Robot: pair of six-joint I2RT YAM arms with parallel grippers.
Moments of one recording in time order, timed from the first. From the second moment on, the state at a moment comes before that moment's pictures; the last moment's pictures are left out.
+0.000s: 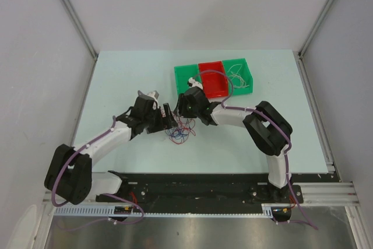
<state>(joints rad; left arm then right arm) -0.45 1.25 0.69 -0.27 0.17 -0.64 0.81 1.99 1.25 0.10 0.04 0.73</state>
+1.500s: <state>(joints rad) -0.46 1.40 0.75 -0.25 0.04 -0.60 0.77 2.02 1.26 0.11 0.12 0.87</state>
